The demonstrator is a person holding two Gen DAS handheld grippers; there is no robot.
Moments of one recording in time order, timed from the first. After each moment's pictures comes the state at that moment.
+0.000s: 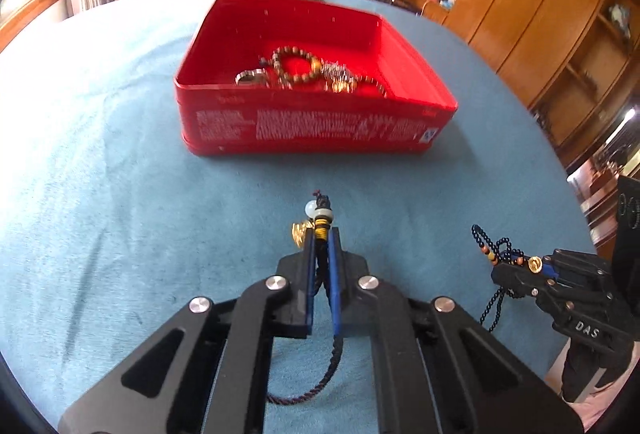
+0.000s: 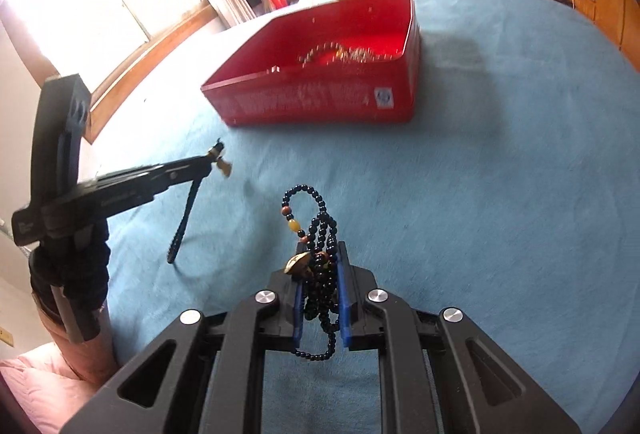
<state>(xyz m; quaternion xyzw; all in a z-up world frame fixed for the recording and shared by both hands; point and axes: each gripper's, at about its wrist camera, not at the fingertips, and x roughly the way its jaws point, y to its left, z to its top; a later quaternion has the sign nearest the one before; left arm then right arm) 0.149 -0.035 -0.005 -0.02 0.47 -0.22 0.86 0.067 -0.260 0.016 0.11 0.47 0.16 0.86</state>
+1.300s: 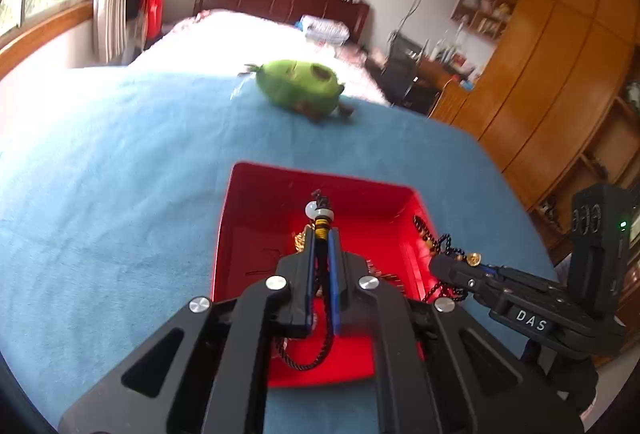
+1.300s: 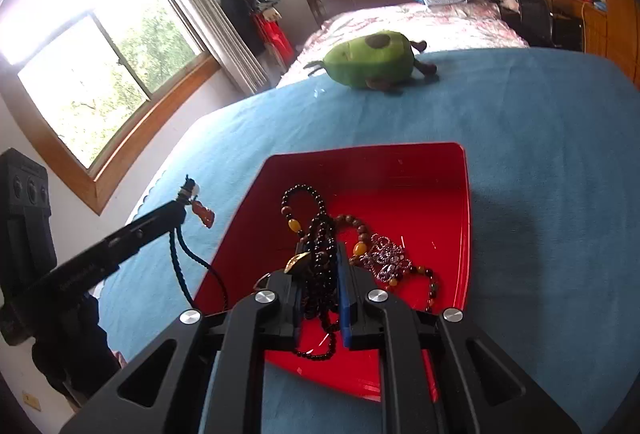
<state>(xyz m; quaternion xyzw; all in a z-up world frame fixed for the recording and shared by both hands) 0.297 -0.043 0.087 -0.08 0.39 -0.17 0.90 0.298 -0.246 0.068 0.16 0.43 0.16 0.88</state>
